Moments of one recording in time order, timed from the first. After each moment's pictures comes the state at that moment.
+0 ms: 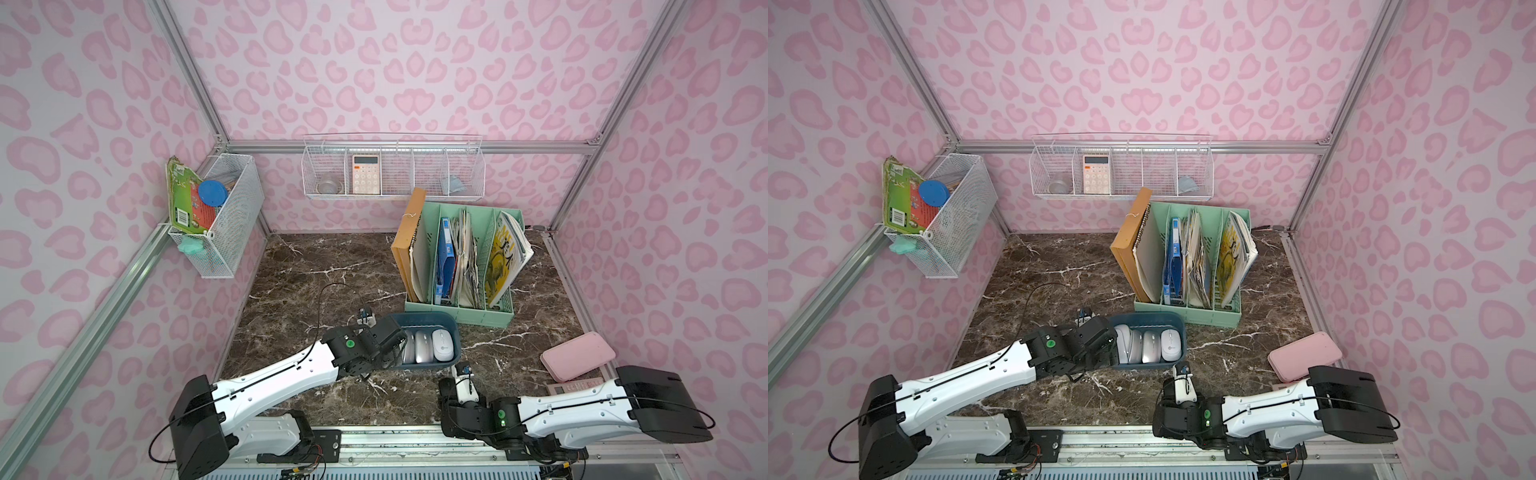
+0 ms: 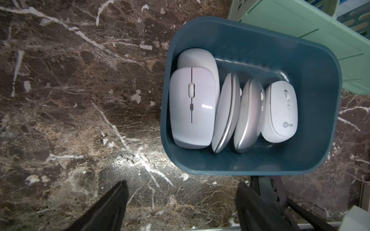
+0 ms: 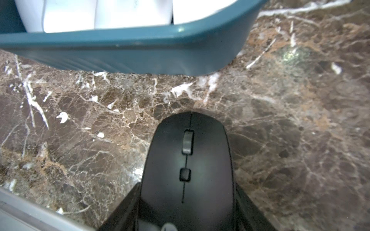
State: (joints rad) left arm -0.97 1.24 0.96 -0.90 -0.25 -1.08; right arm 1.57 1.24 0.42 -0.34 0.54 1.30
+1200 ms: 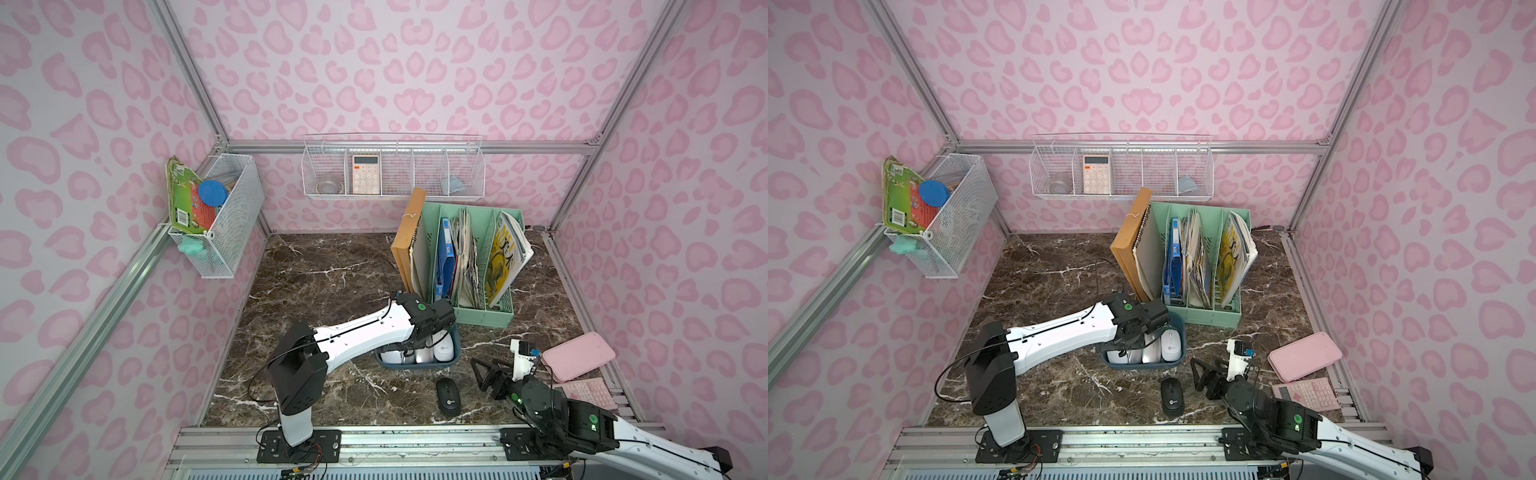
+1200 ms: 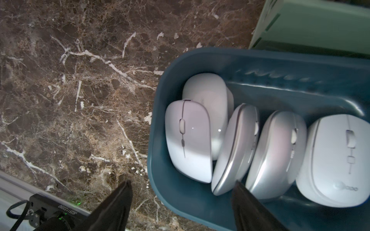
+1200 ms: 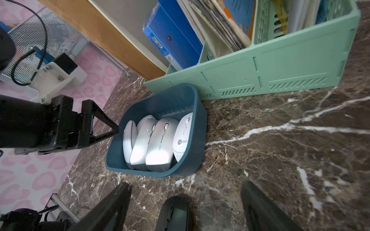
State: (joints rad) left arm -1.00 1.83 1.51 -1.27 -0.42 -1.16; right arm 1.23 0.12 0.19 -0.50 0.59 0.93
